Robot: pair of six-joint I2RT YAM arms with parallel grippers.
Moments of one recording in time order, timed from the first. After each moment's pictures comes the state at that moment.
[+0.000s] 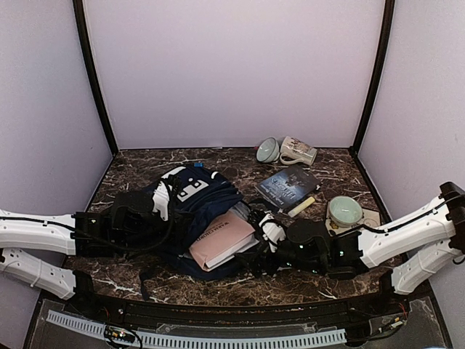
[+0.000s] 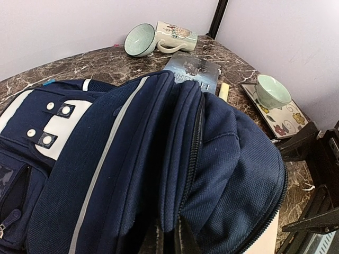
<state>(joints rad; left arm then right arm) -1.12 1.08 0.64 -0.04 -0.41 -0.43 1.30 1.38 0.58 0.36 0.30 0.17</state>
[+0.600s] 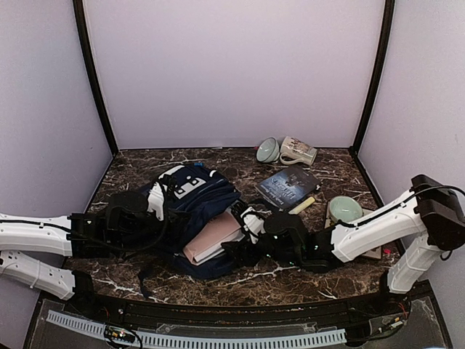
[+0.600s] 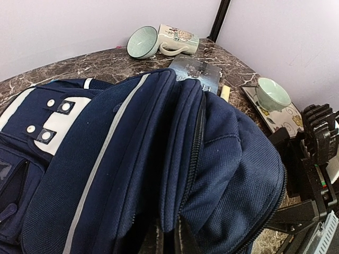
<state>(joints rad) -1.11 1.03 0.62 -0.05 -0.40 -0.42 1.25 1.60 0.72 0.43 0.28 0.19</state>
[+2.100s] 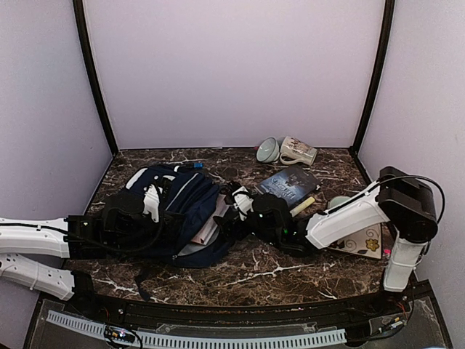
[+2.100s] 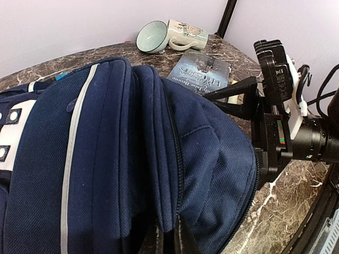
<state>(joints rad) -1.09 0.99 0.58 -0.07 -0.38 -0.41 1.11 1.85 0.89 0.64 0.35 0.03</state>
